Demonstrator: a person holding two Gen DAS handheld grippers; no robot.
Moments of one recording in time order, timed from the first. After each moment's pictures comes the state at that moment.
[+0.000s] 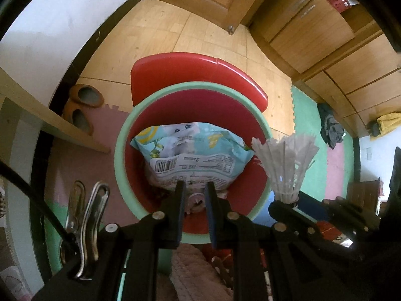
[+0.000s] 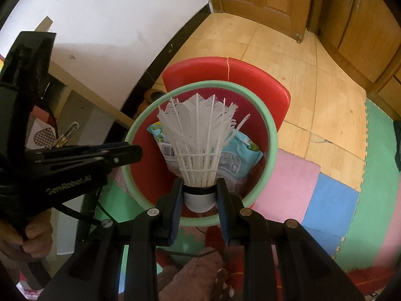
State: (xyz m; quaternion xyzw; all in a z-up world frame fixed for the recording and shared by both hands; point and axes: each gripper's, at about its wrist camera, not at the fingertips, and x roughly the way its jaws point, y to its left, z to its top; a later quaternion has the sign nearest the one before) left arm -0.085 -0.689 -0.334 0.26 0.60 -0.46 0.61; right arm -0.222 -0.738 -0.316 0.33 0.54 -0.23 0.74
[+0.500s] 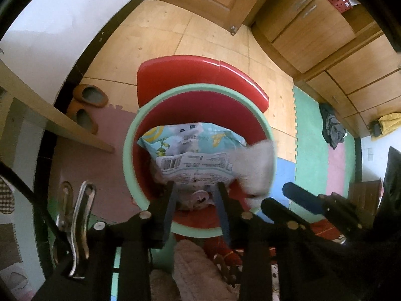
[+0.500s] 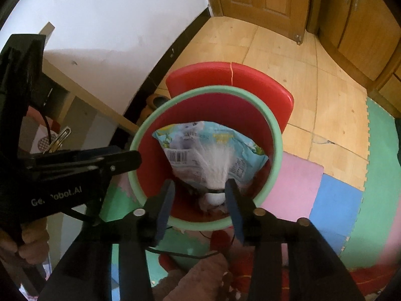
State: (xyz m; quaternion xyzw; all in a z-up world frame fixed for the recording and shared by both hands) left arm -0.081 -0.684 -0.322 0.26 0.59 -0.45 0.61; right arm -0.219 -0.738 -0.313 0.34 0.52 -0.24 0.75
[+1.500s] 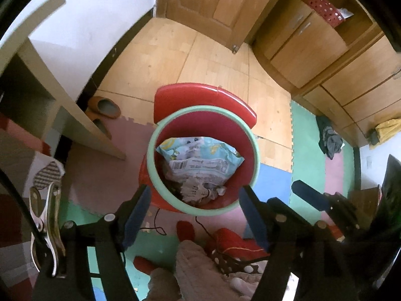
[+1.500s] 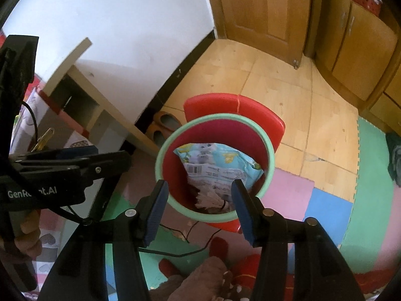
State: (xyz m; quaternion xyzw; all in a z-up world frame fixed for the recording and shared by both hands) left arm -0.079 -0.642 -0.229 0.24 0.57 -0.45 0.65; right arm -0.221 -0.705 -0.226 0.30 0.49 -0.25 0.78
